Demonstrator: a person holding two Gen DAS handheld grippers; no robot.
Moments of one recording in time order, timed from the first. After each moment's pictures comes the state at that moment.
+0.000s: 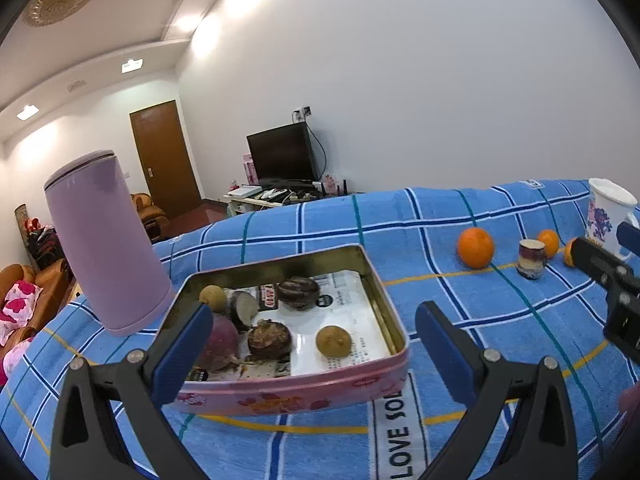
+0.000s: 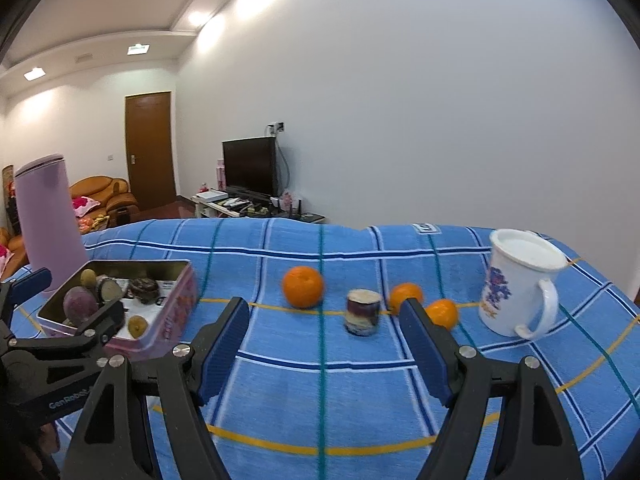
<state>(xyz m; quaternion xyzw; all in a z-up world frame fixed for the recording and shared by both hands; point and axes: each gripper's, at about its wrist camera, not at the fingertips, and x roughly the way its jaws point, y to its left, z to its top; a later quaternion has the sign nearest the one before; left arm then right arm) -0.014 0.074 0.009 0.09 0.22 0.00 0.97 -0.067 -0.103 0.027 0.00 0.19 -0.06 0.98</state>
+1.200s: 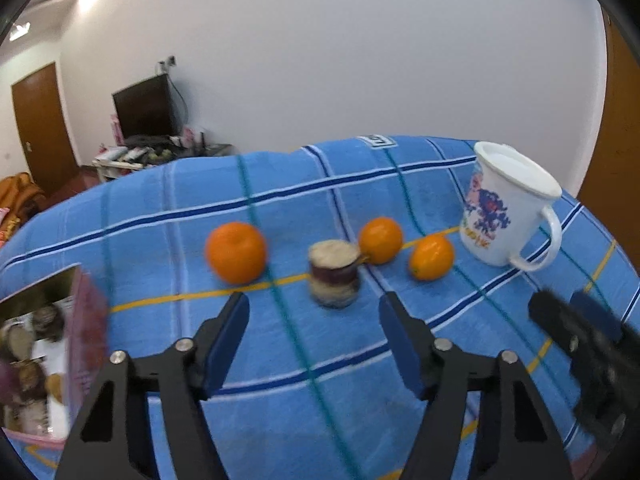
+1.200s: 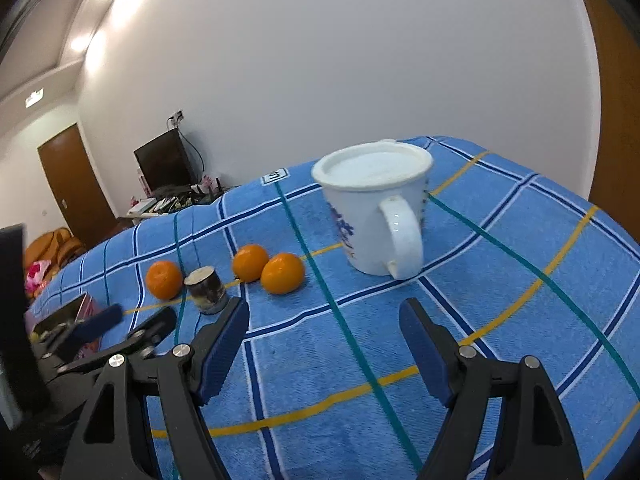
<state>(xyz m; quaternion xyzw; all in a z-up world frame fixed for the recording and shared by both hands) 0.054 -0.101 -0.011 0.07 0.35 -0.22 0.91 -0.080 -0.238 0.013 0.16 0.27 -0.17 0.93</state>
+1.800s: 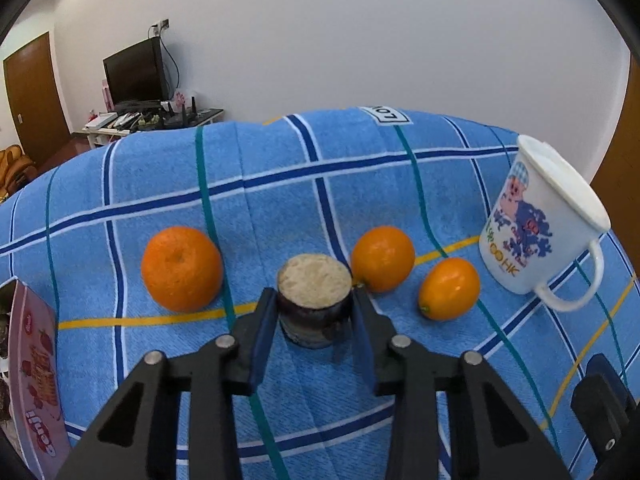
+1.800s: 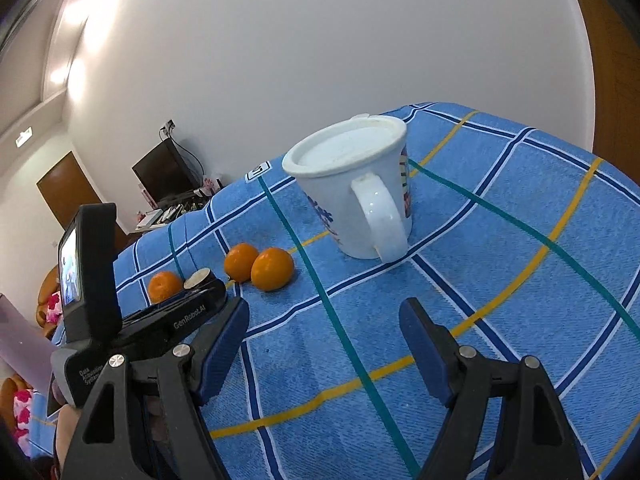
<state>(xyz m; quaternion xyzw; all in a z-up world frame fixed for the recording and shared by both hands) 0.106 -0.139 -0.031 0.06 0.41 -0.21 0.89 -0.087 -0.261 0.009 0.23 0.28 -0.16 0.92</state>
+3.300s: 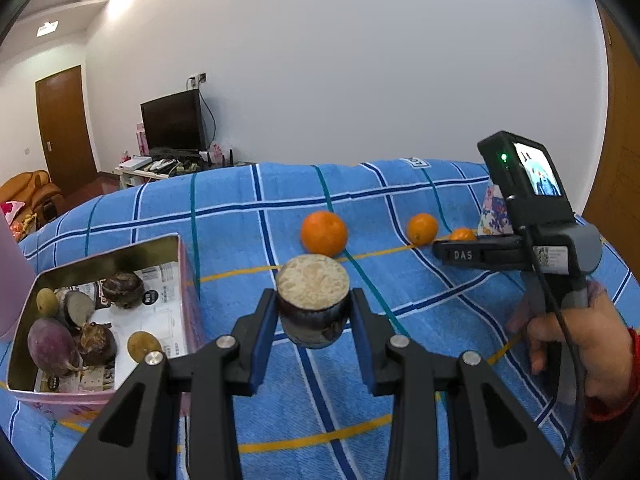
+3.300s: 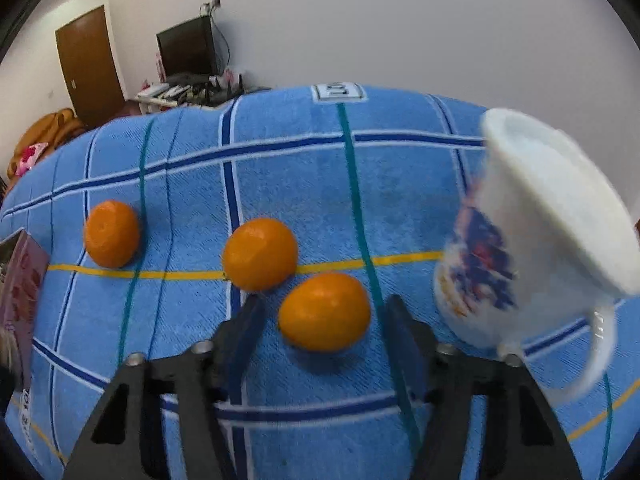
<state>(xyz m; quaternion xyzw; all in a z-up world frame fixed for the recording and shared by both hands) 0.005 -0.006 0.001 0.05 0.30 -0.19 0.93 0.067 -0.233 -0.024 0.04 0.44 -0.11 0.89</state>
